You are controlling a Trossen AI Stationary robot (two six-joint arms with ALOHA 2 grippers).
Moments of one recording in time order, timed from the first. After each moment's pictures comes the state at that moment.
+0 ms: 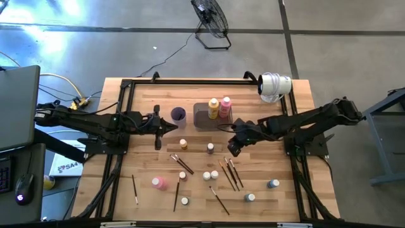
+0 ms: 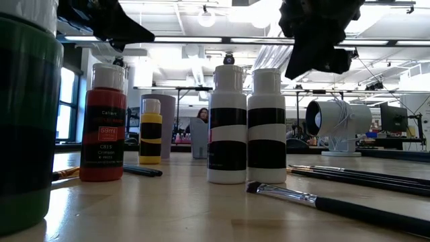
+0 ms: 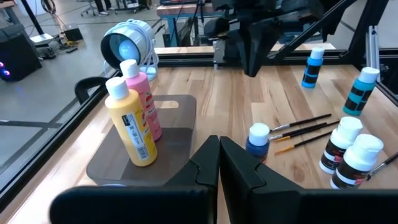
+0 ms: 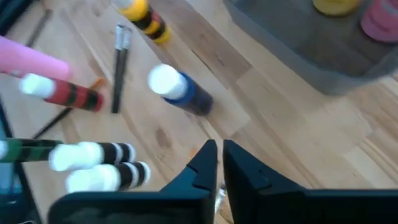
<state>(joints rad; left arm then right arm) -0.09 0.81 0.51 0.09 -0.23 0.02 0.16 1.35 0.97 -0.53 0.15 0.89</state>
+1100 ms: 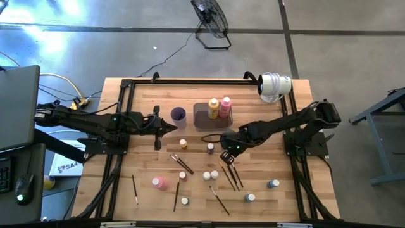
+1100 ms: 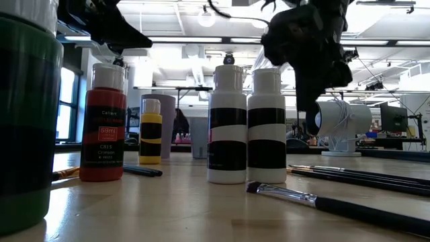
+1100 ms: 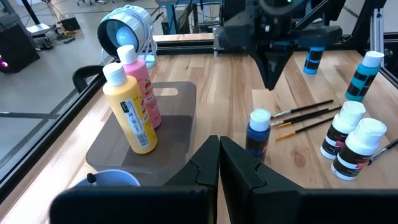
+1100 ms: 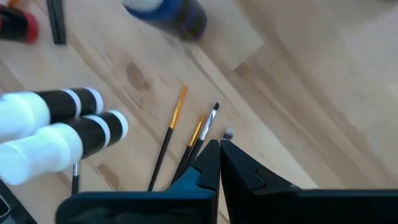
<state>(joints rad) -0.09 0.81 0.51 0.05 -0.23 0.02 0.16 1.63 1.13 -0.73 -0.04 0.94</state>
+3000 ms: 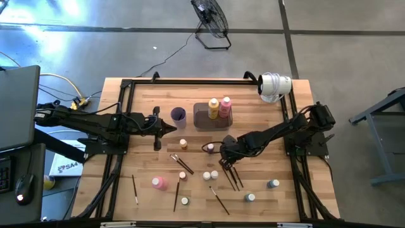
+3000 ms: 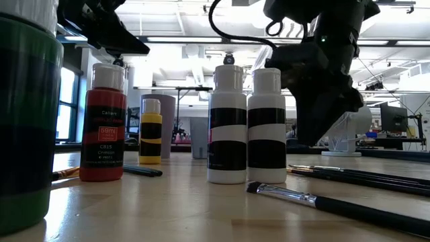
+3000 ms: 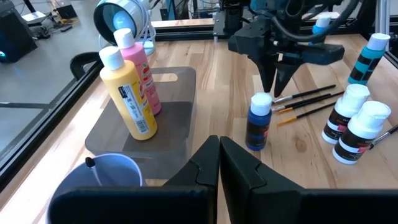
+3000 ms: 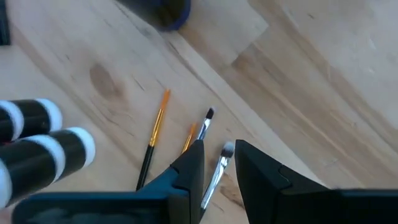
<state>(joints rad) -0.09 0.81 0.51 -0.01 -0.23 0.02 0.25 1.72 1.03 -0.55 0.08 1.06</state>
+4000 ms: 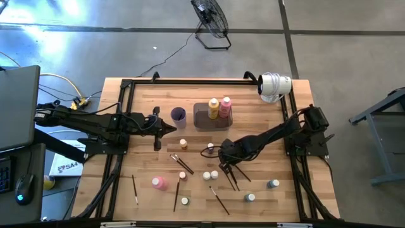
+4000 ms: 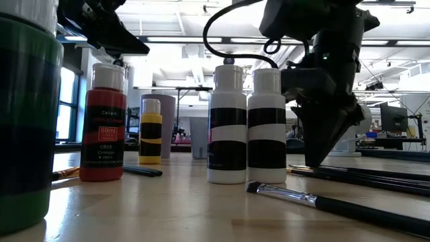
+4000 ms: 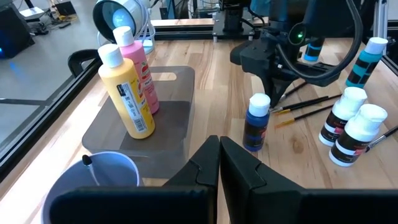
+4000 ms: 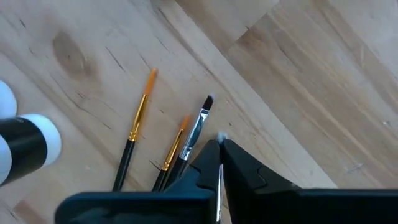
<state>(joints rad) -0.09 0.81 0.51 -0.01 -0.23 -0.01 0.26 1.80 1.03 -0.53 0.06 1.02</state>
